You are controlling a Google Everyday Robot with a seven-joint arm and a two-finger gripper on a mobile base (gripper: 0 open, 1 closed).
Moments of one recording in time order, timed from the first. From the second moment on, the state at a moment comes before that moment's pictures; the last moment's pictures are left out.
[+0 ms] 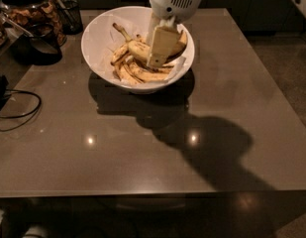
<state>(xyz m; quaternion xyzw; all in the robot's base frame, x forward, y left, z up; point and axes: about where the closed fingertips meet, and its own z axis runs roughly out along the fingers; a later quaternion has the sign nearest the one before) 0.535 -0.016 0.988 -0.71 0.68 0.07 0.15</state>
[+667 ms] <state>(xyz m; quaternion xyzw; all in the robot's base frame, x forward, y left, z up) 0.529 -0.010 0.988 -0.71 0.68 0.07 0.17</state>
